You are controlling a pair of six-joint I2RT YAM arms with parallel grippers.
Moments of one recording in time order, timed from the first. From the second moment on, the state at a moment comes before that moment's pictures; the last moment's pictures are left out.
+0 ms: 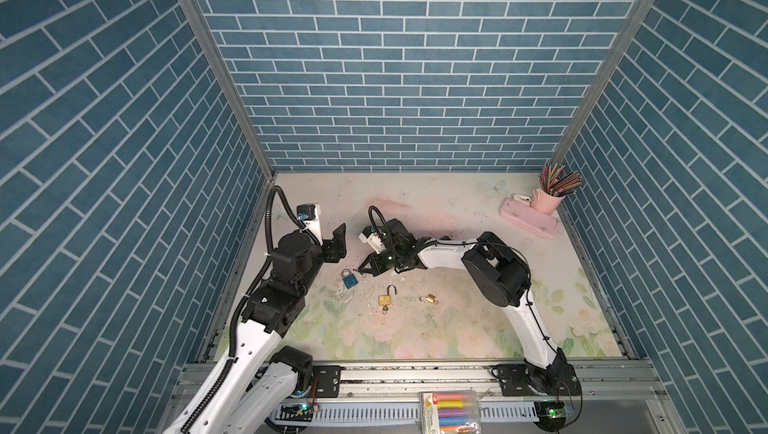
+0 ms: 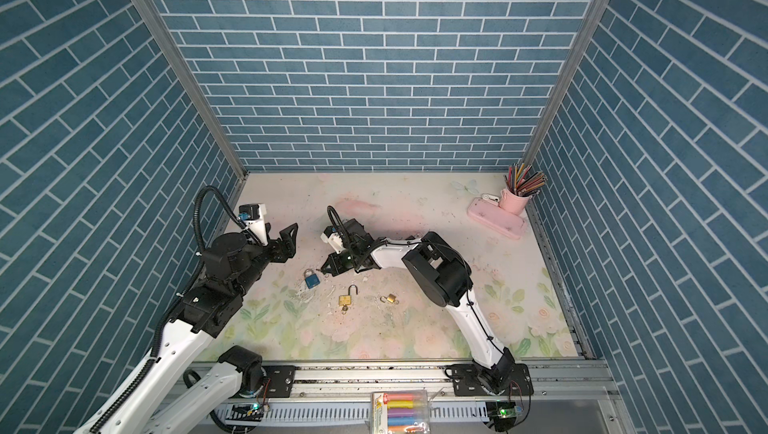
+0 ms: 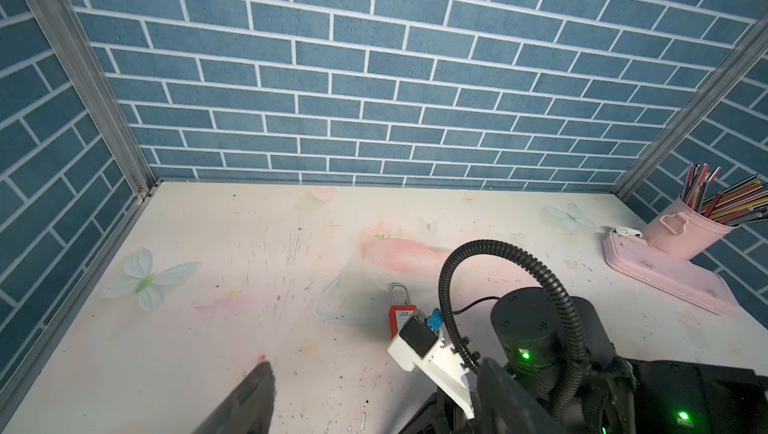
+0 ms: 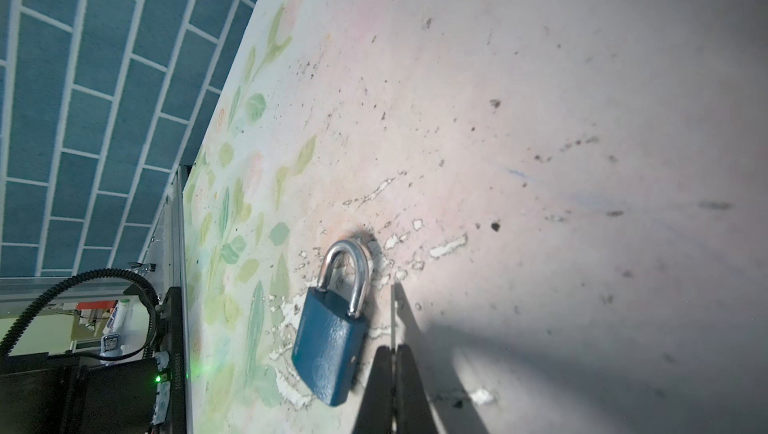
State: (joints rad) left arm -0.36 0.73 0.72 -0.26 -0.15 -0.22; right arm 0.92 2.28 1.50 0.02 -0.62 0.41
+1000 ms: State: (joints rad) left arm -0.36 0.70 0.71 -0.28 -0.27 -0.30; right arm 0.92 2.16 1.50 -0.08 -0.47 0.37
